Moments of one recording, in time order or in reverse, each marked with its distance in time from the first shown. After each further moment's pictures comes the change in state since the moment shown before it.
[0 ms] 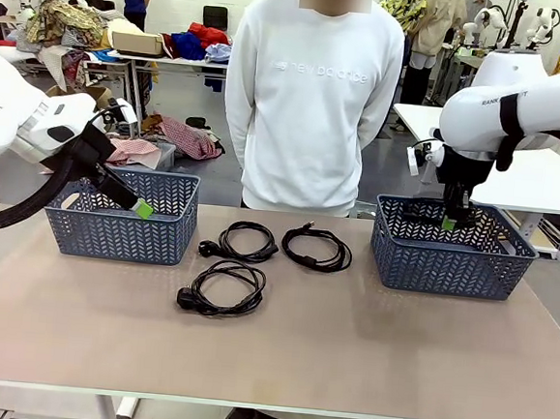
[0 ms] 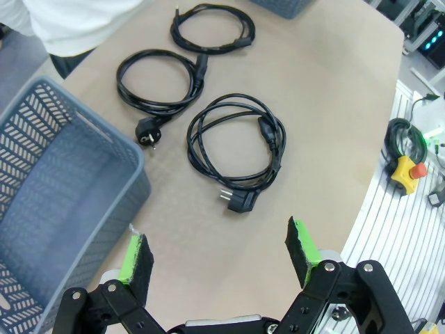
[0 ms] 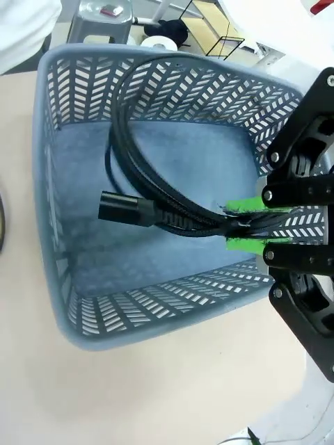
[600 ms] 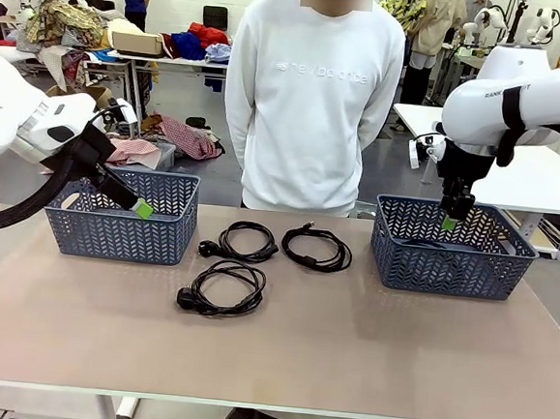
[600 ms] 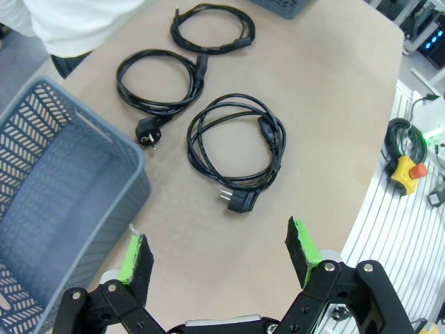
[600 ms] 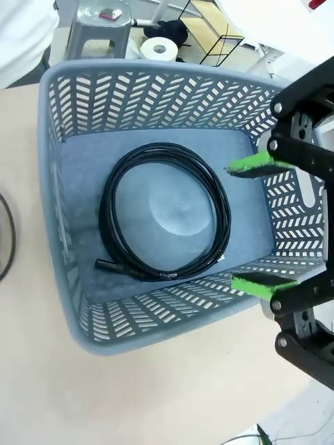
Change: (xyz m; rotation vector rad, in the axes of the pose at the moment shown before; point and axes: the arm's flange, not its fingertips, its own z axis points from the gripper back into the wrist) left arm 0.000 0.000 0.000 0.000 0.000 0.000; right arm 0.000 -0.003 0.006 -0.005 -0.030 -0.028
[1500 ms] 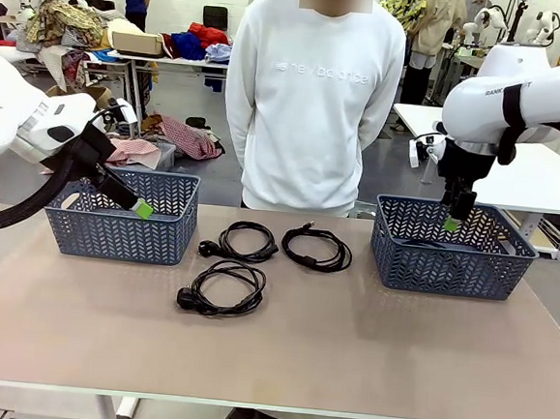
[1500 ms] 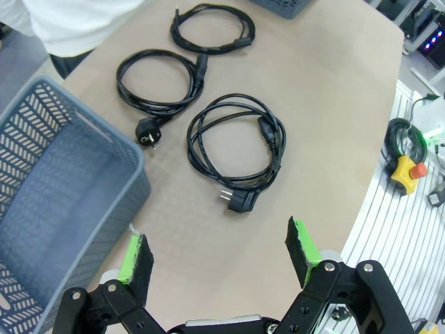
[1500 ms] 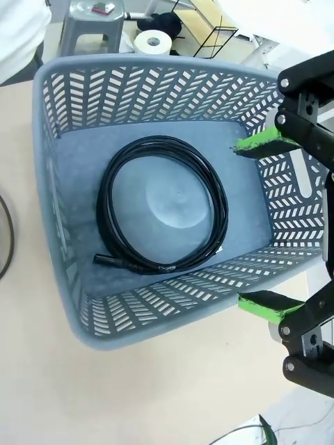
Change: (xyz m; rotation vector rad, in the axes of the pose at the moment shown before) left arm 0.000 0.000 0.000 0.000 0.000 0.000; right arm 0.000 0.001 0.001 0.021 0.009 -0.033
